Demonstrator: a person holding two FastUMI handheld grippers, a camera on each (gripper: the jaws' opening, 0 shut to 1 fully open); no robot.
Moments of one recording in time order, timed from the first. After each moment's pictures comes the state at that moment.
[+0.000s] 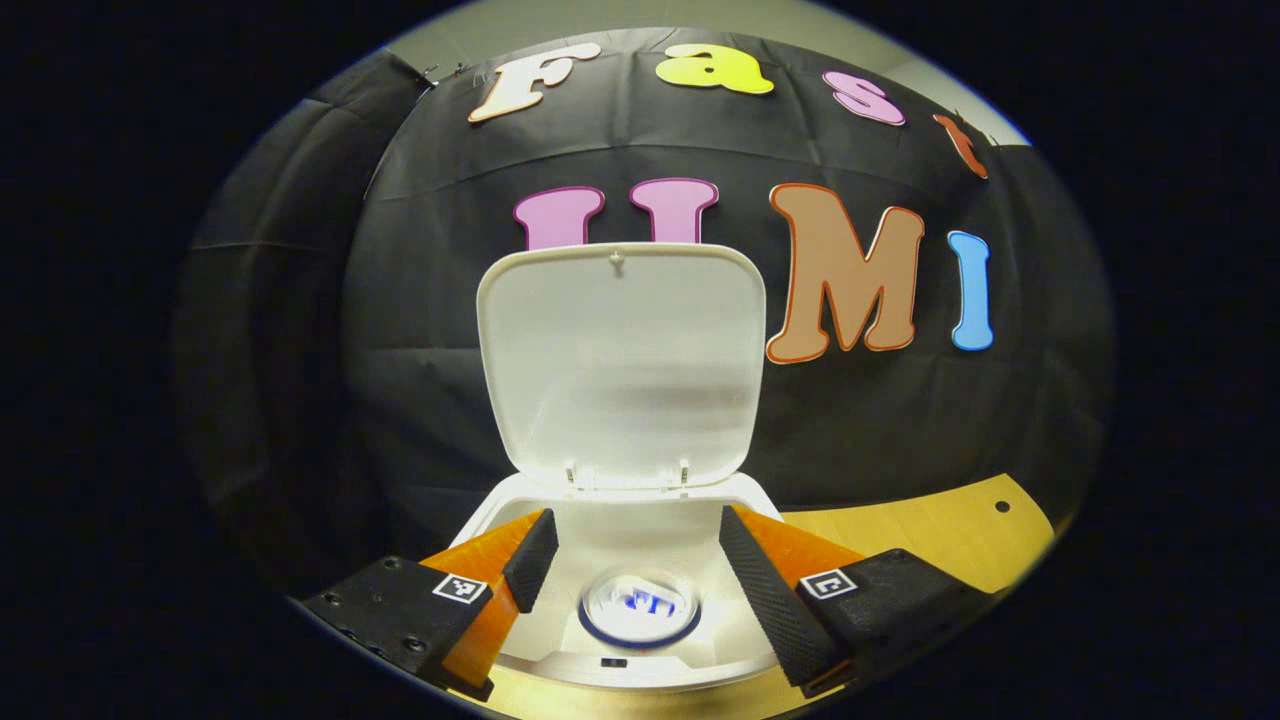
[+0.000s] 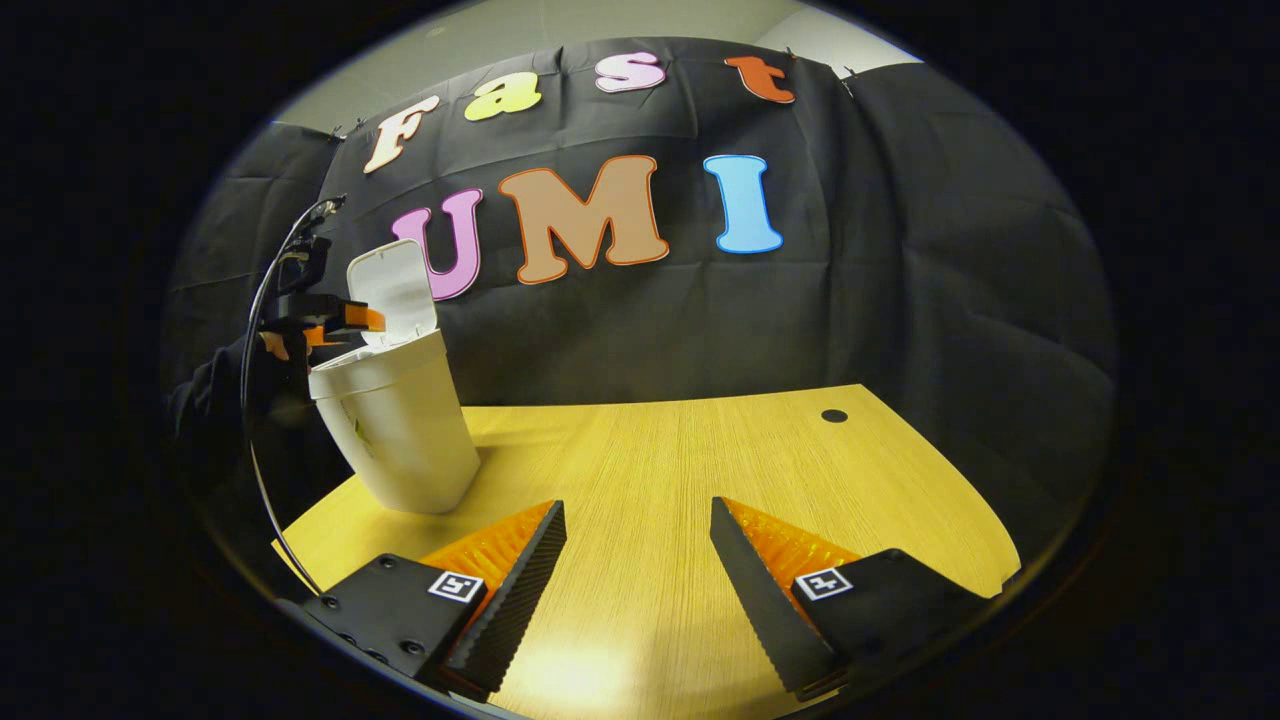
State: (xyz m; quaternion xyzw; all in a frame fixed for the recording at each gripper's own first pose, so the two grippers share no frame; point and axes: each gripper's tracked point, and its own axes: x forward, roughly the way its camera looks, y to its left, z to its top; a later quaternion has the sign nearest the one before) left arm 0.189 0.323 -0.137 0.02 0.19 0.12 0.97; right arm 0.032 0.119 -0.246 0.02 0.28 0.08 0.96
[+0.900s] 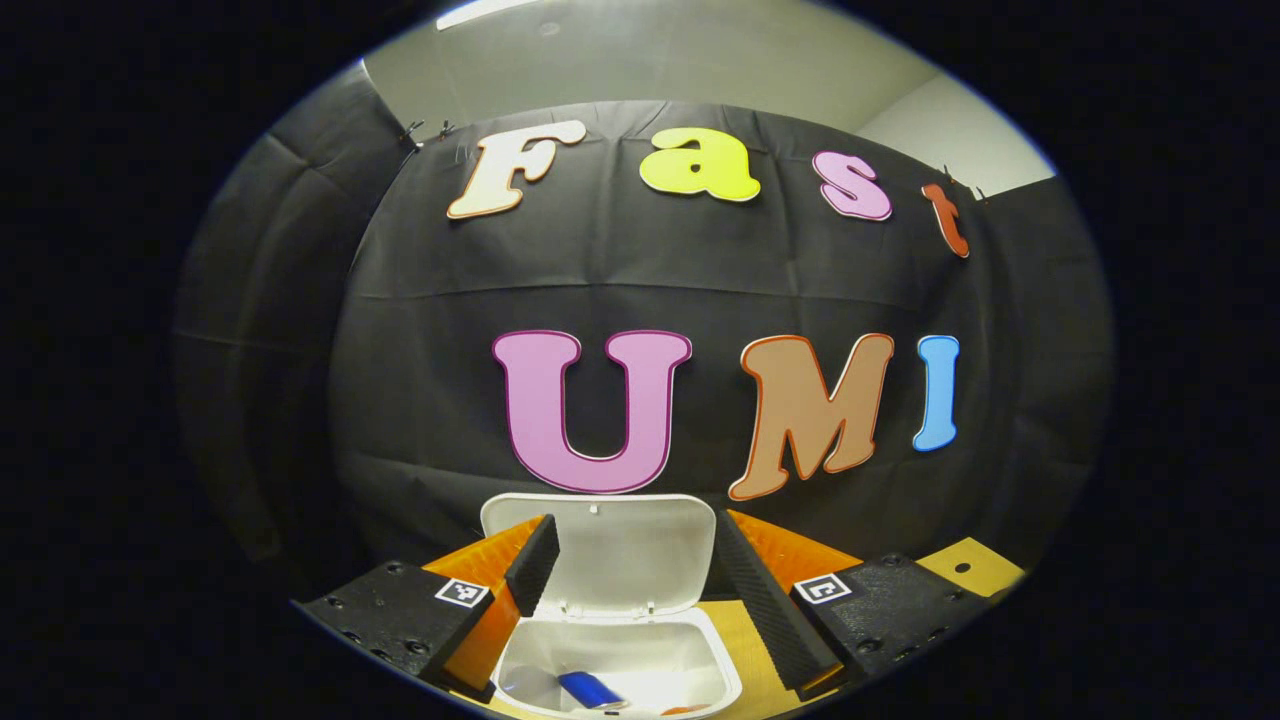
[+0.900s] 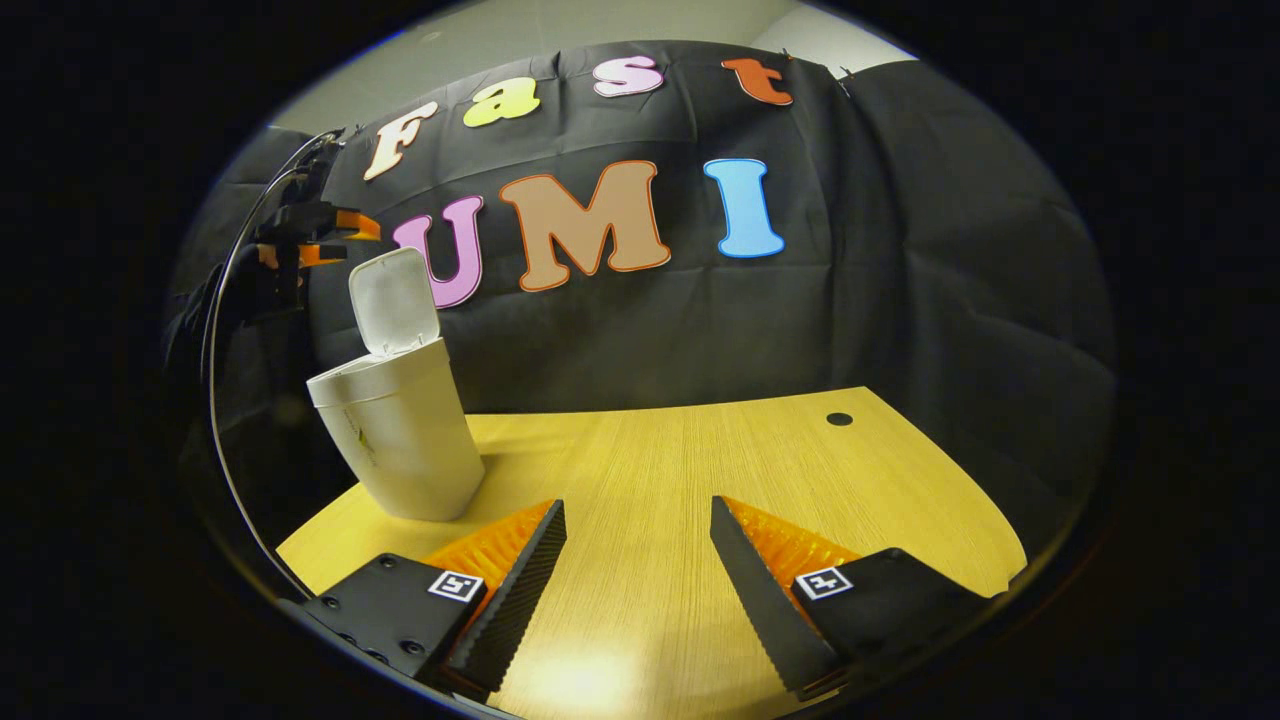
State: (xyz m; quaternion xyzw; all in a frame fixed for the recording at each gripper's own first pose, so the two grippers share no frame) left arm 0.238 0.315 0.023 0.03 0.09 0.08 0.99; right arm 0.034 0.118 -0.245 0.03 0.27 0.08 0.96
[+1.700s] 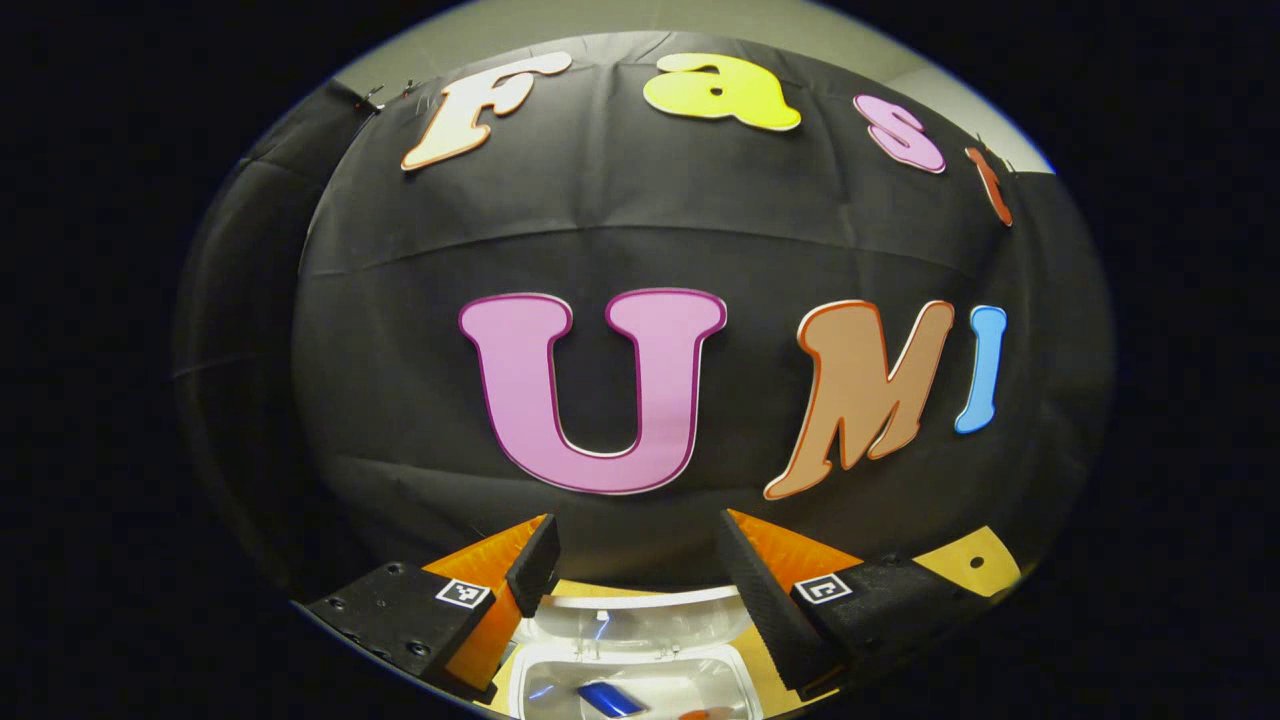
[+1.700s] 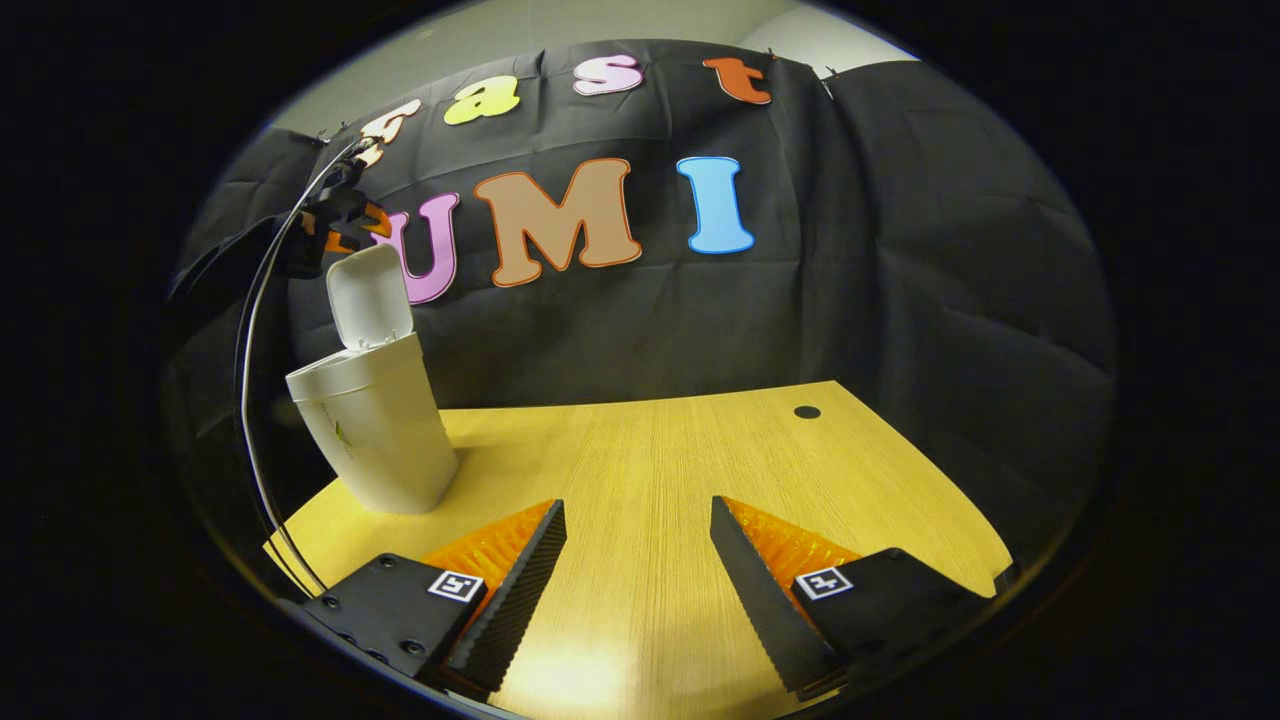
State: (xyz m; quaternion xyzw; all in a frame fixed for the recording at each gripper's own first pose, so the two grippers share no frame) left arm 0.331 0.356 -0.023 0.02 0.21 0.10 0.97; right arm 0.020 0.084 -0.245 0.03 0.28 0.04 0.96
